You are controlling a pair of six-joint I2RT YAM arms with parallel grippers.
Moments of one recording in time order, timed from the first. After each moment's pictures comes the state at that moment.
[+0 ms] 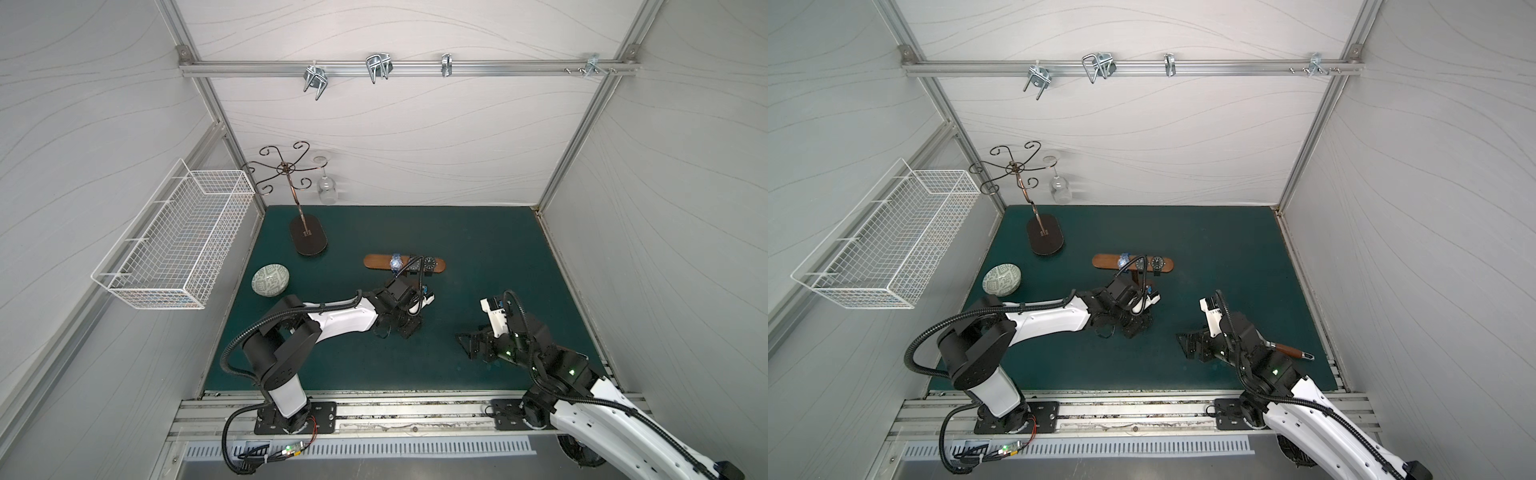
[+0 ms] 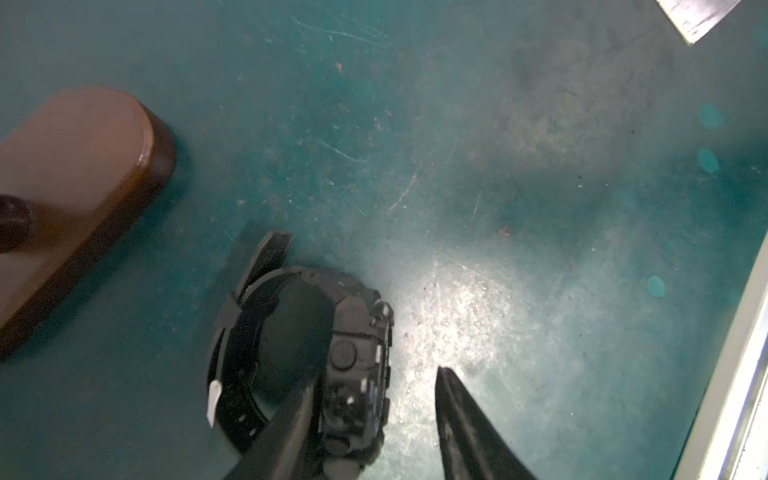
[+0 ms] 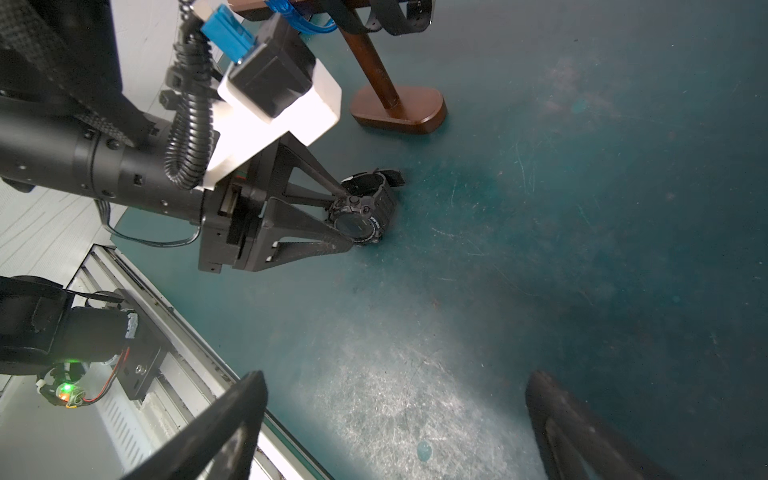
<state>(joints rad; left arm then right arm) -0.83 1.68 0.93 -0.26 0.19 0.04 0.75 0.47 0.41 -0.56 -0.10 0.45</state>
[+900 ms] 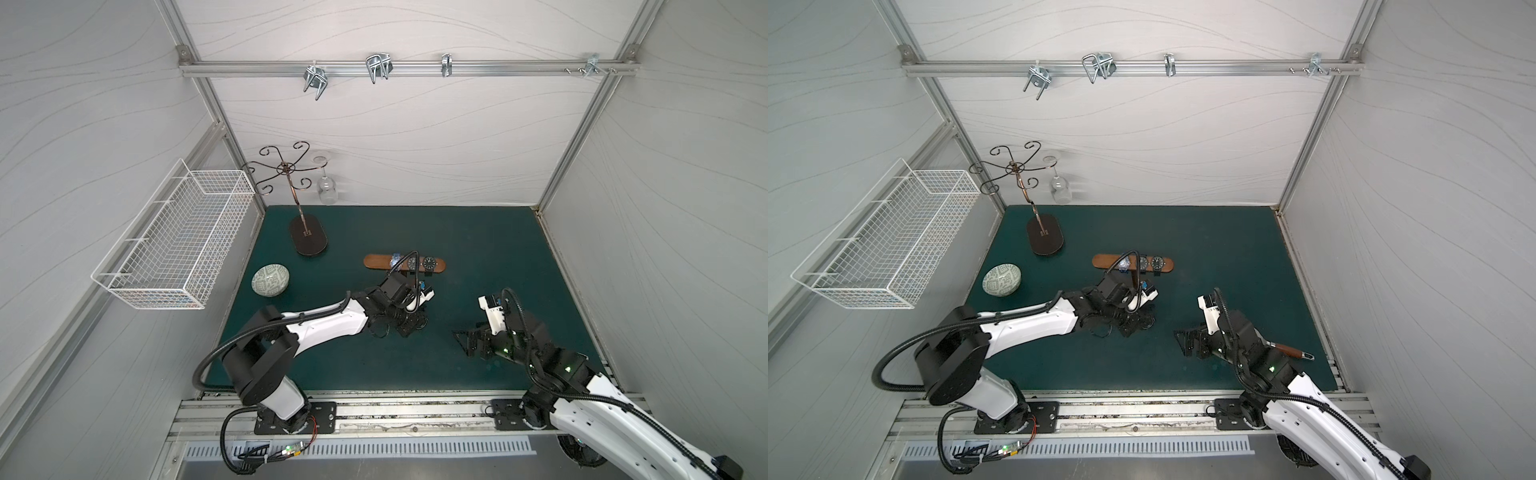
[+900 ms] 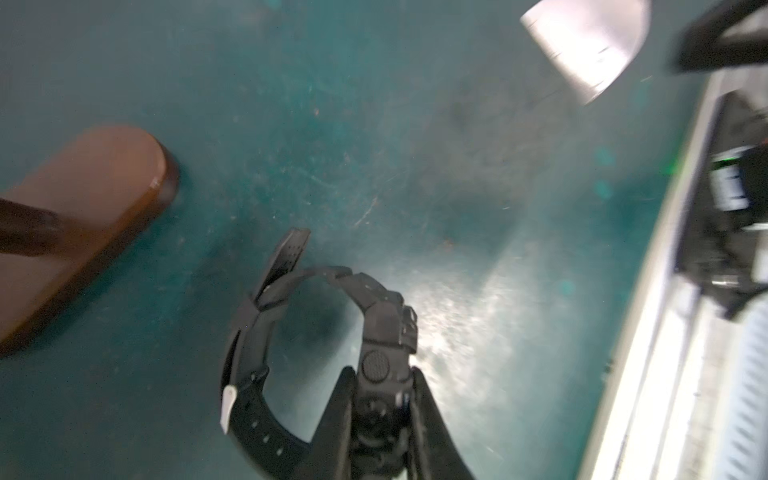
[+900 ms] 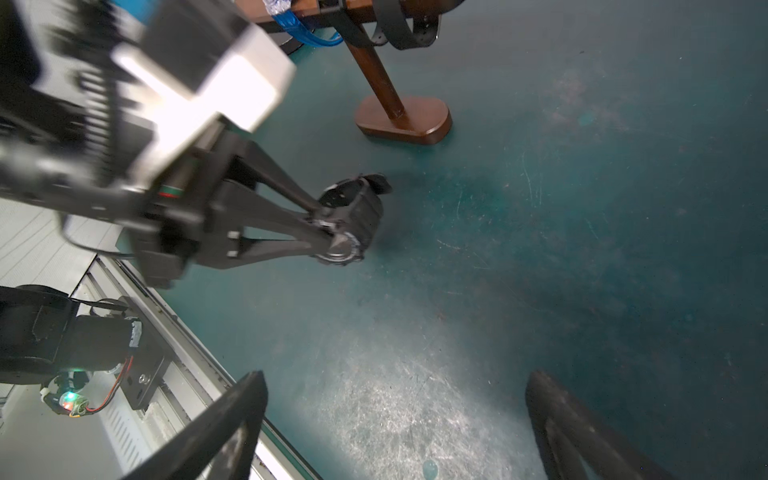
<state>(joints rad) -0.82 1.51 0.90 -0.27 0.28 -0.03 0.75 0.50 0.41 -0.50 -0.10 0.45</state>
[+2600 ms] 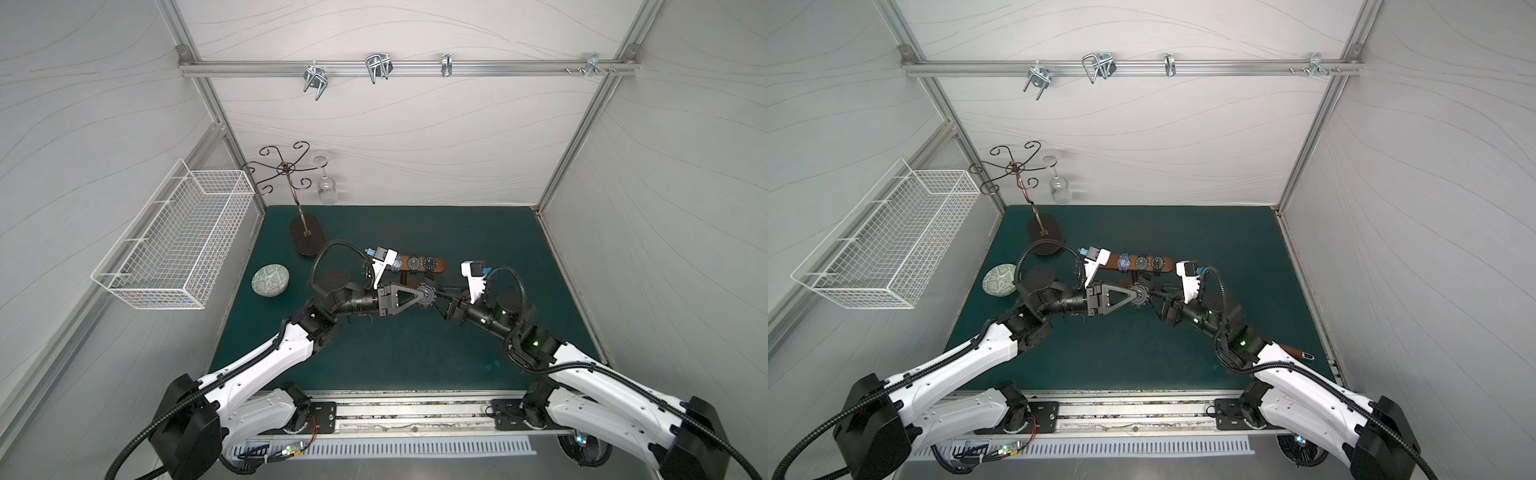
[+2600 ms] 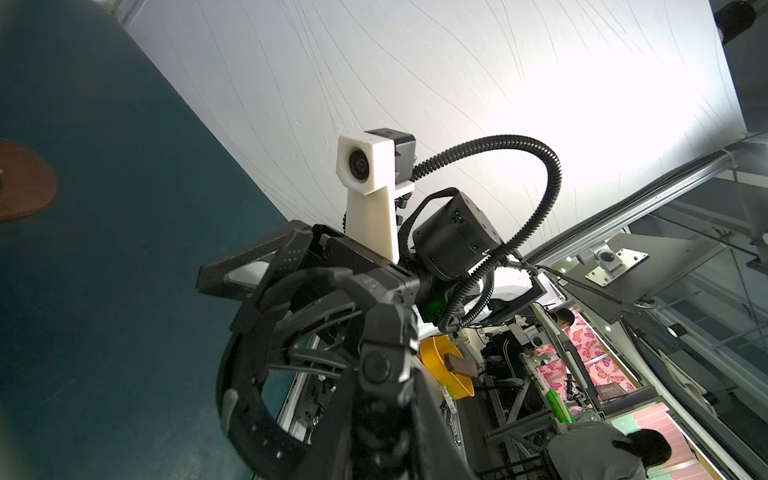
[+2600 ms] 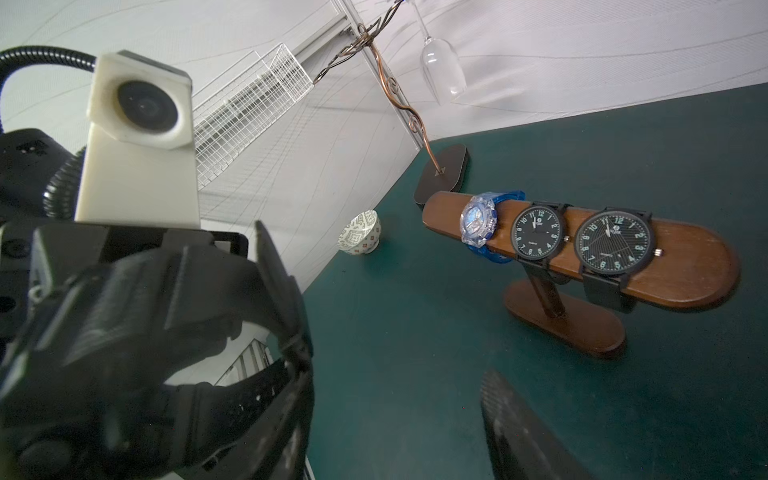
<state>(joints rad) -0.65 1.08 0.68 0.40 0.81 -0.90 0.82 0.86 0.49 0.24 -0.21 0.53</state>
